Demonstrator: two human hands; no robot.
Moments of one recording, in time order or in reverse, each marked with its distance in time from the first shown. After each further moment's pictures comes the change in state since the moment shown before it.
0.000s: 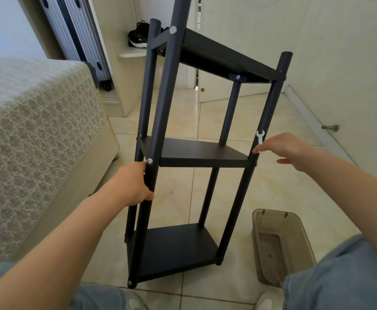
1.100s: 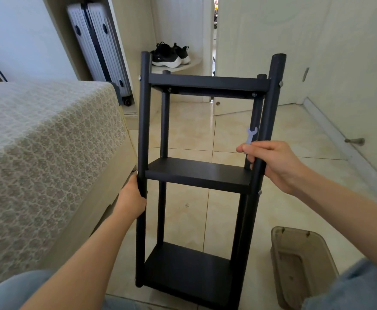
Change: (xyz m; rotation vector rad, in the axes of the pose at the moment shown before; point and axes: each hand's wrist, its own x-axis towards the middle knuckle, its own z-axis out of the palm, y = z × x) left_hand 0.047 -0.067 0.017 -0.272 0.316 -0.119; right_hand -0.054 -0.035 0.037 0.520 -0.261 -0.436
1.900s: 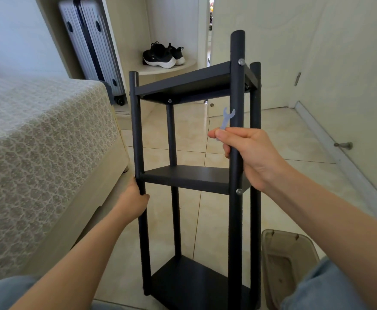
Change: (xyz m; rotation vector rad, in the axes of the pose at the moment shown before) left_hand 0.003 0.014 0.016 -0.064 -0.128 0.002; right_hand -0.020 -0.052 0.044 -0.026 0.012 -0.149
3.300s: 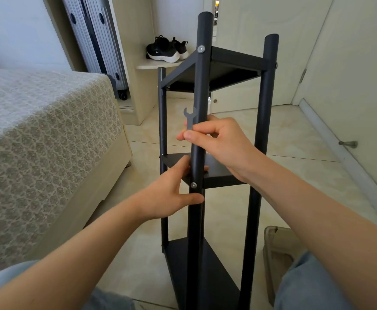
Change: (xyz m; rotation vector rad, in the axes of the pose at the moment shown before) left_hand -0.065 0.070 -0.013 -0.051 -0.395 0.591; right_hand 0.010 -0.005 0.043 -0.196 -0.262 -0.181
